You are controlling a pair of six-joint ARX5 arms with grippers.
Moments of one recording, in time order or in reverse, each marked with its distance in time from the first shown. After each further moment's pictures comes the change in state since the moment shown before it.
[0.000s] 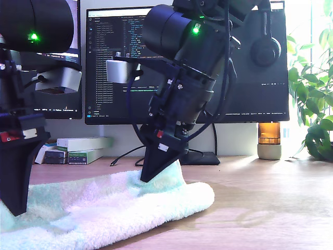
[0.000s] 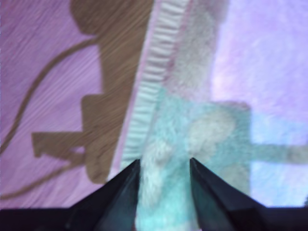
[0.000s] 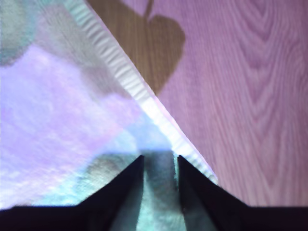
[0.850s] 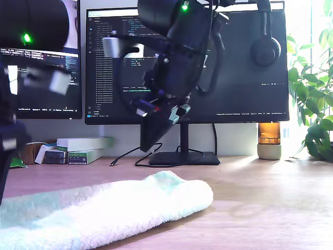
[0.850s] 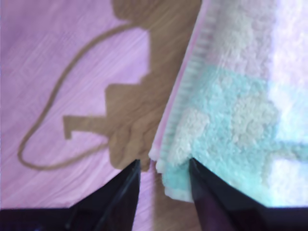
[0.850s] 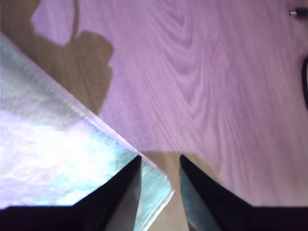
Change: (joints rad) left arm 0.006 -0.038 0.005 -0.055 -0.133 0.000; right arm -0.027 0.000 0.136 -0.092 0.068 0.235
